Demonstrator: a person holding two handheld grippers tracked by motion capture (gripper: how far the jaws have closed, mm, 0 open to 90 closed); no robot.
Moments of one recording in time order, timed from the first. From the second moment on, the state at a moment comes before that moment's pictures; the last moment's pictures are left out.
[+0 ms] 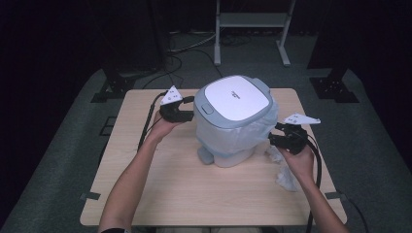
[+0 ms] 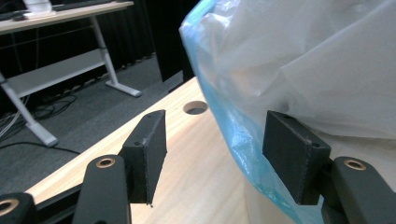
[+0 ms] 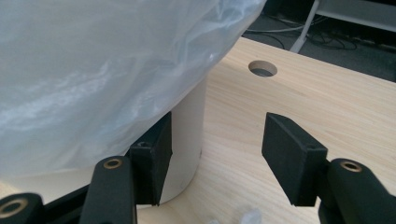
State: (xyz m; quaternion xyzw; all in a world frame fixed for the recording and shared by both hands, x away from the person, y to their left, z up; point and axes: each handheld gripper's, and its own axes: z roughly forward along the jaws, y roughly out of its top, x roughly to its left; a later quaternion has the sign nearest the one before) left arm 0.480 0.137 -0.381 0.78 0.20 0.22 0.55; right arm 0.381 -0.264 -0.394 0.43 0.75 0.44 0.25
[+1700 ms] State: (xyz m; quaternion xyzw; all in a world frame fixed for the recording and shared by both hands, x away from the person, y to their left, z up) left arm 0.381 0.184 -0.385 0.80 0.16 0.22 0.54; right arm 0.389 -0.234 -0.393 0.42 0.77 0.44 0.21
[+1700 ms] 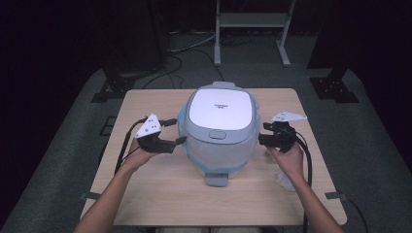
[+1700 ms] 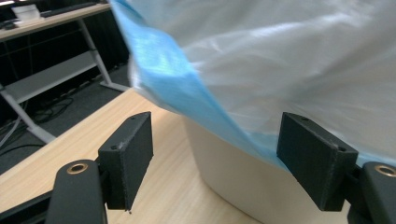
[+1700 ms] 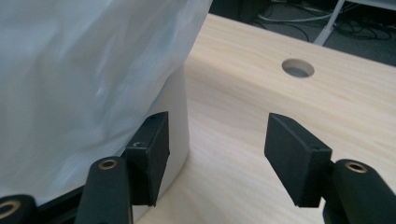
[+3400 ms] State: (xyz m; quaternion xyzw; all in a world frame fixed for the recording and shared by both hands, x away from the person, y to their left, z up) left arm 0.330 0.183 -0.410 0.81 0.14 0.21 0.54; right arm 0.341 -0.209 -0.402 0.35 0.81 0.45 0.15
